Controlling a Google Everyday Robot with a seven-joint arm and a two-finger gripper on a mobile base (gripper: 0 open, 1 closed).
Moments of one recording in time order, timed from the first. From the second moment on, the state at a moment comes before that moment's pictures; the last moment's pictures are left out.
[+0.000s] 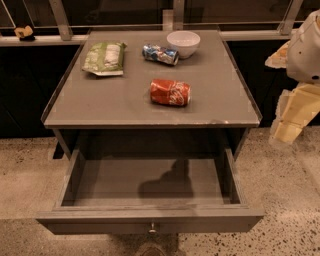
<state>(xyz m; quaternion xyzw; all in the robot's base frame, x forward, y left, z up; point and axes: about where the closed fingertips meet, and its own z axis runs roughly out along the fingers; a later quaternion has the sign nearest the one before) 0.438 -0.217 0.976 -0.60 0.78 -0.03 0.16</state>
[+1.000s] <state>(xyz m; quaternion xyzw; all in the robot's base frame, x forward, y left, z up) 0.425 -0.273 0.977 -0.55 0.81 -0.04 0.19</state>
